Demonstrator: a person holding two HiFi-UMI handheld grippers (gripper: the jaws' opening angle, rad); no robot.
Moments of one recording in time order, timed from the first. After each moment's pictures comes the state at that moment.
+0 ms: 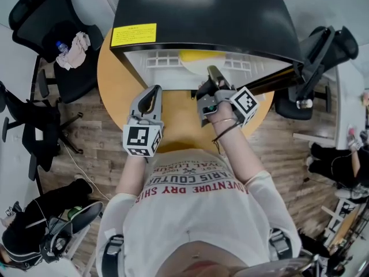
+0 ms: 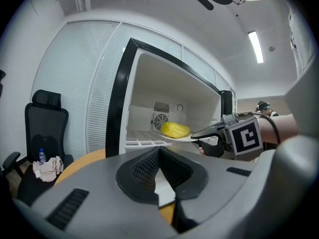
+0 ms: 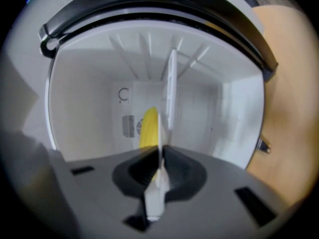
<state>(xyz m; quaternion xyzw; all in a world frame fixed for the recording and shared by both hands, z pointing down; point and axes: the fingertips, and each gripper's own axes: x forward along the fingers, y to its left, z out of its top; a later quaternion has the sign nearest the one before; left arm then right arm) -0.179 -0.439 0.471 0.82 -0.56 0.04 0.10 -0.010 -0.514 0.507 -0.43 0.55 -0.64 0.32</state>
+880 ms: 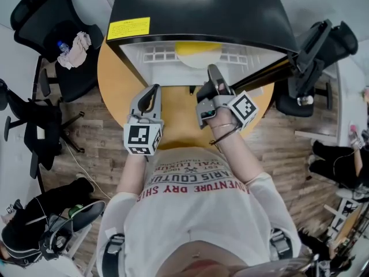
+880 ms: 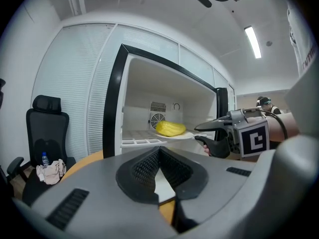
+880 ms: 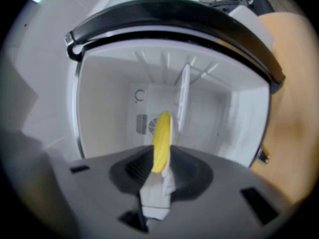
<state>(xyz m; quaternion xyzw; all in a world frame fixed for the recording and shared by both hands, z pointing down) -0.170 -0.424 0.469 0.82 -0.56 0.05 0.09 -0.001 -0.491 0.486 -0.42 0.61 -0.59 0.33</state>
